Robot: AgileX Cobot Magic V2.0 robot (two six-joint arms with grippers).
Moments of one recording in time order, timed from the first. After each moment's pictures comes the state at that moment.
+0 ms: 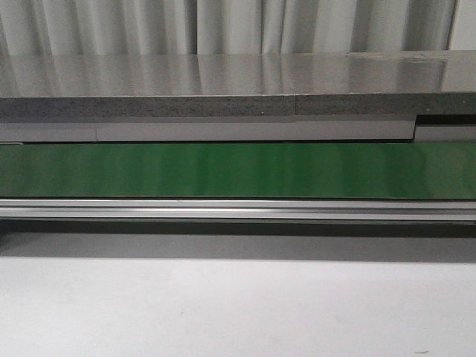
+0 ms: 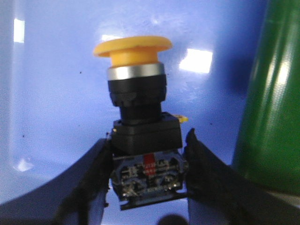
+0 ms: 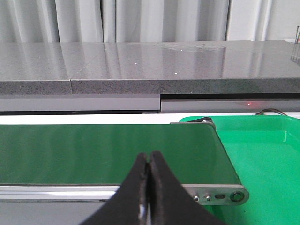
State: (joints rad) left arm 0.31 1.81 -1.27 0.04 0.90 0.21; right arm -0.06 -0.01 0.03 0.05 0.04 0.02
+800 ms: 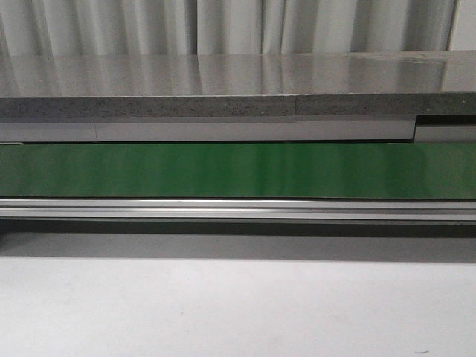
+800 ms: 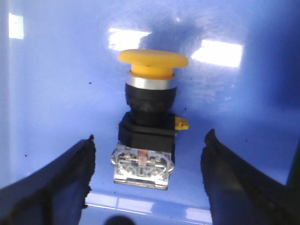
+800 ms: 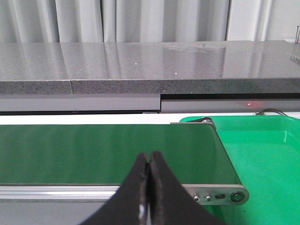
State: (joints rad) left arm 0.32 1.89 -1.27 0.08 0.84 0.22; right arm -0.06 -0.01 0.03 0.05 0.04 0.02
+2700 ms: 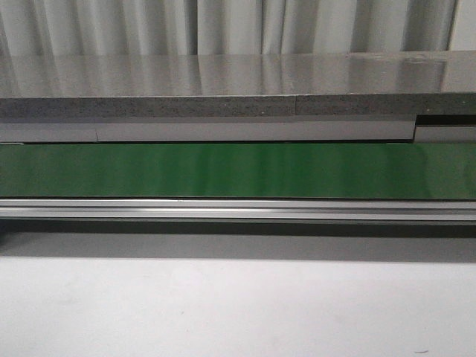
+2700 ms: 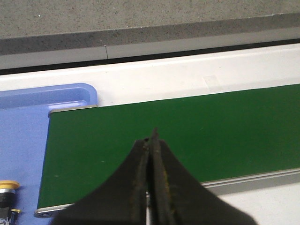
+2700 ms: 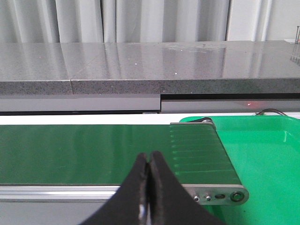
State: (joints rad) left arm -0.11 0.87 -0.80 -0.22 0.52 0.23; right arm -0.06 -0.01 0.03 0.05 0.04 0.02
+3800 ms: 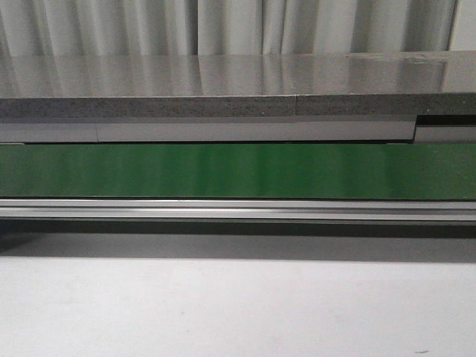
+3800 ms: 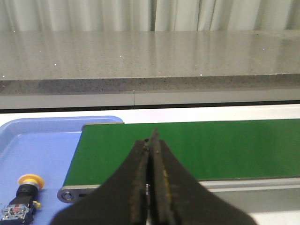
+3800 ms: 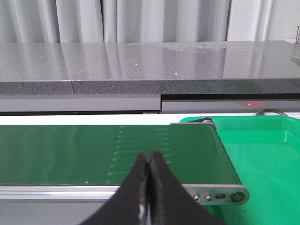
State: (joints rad) left arm -0.11 0.23 -0.20 -0.24 0.16 0.23; right arm -0.06 -0.01 0.03 0.05 0.04 0.02
